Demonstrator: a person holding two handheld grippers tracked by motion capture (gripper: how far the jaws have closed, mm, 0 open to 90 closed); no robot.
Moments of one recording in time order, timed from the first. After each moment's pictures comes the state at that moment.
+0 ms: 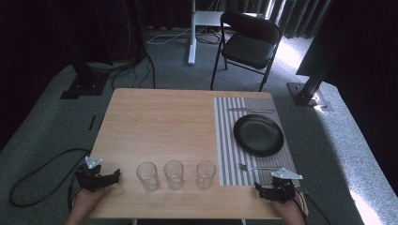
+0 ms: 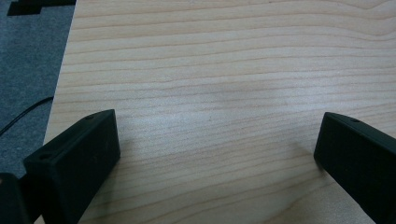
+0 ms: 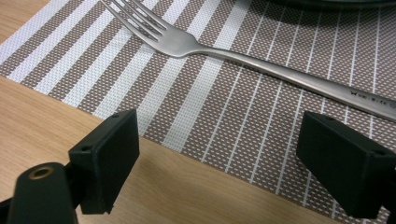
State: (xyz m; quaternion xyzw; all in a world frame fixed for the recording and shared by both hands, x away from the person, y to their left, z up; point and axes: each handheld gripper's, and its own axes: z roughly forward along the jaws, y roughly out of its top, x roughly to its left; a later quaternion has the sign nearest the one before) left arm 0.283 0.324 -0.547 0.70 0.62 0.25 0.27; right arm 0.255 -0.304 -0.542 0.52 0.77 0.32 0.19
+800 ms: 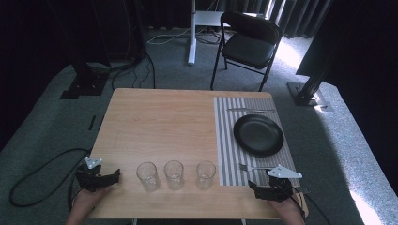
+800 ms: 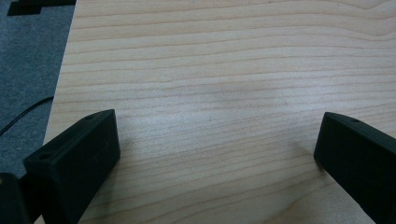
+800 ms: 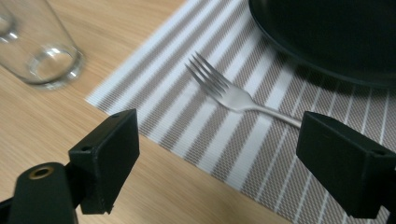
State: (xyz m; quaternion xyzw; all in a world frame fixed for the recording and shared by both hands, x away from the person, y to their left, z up) left arm 0.283 0.324 -0.547 0.70 0.62 0.25 0.27; right arm 0.247 -0.280 -0.503 0.46 0.78 0.37 0.19
